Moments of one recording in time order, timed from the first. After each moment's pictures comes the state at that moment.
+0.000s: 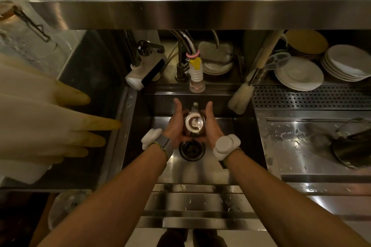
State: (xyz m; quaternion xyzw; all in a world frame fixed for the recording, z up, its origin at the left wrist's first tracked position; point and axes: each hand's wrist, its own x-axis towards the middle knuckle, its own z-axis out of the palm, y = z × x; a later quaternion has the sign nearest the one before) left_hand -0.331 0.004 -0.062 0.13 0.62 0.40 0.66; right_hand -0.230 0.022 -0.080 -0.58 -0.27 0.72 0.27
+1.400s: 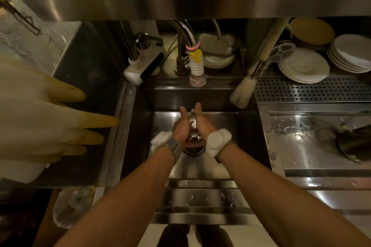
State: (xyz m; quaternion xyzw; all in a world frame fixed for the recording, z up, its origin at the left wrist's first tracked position) left_hand -0.318 -0.006 -0.102 0.15 0.70 0.36 0.60; right_hand -0.243 0.015 -0.089 -0.64 -0.39 0.63 0.19
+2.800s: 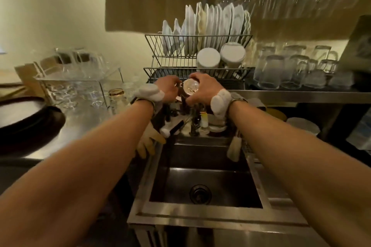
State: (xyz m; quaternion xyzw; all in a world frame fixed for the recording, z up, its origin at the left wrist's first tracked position) left_hand -0.399 -0.097 0.254 0.67 0.71 0.20 0.05; right_hand -0.250 -0.063 0.250 -0.45 -0.84 0.17 0.24
